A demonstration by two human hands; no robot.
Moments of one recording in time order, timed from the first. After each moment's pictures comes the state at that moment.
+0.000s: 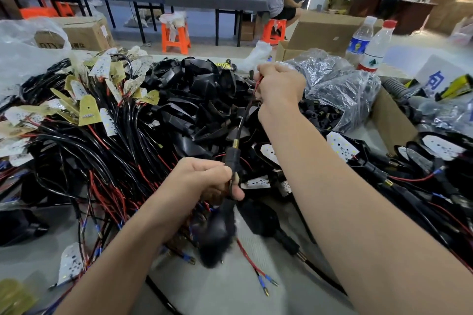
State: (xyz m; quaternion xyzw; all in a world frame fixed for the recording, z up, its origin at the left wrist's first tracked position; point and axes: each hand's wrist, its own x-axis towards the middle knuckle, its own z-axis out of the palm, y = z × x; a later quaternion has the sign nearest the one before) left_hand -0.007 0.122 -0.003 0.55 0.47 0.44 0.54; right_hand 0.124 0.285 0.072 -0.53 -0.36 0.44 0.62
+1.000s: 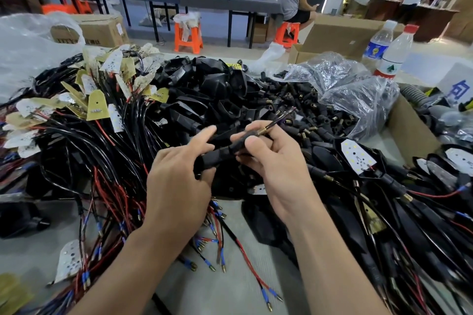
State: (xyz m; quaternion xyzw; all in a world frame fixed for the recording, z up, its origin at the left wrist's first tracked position) left_hand -0.003 0.122 -0.023 0.61 0.66 0.44 -0.07; right_hand 0.148 0.186 -0.001 -0.31 -0.52 0.61 0.52
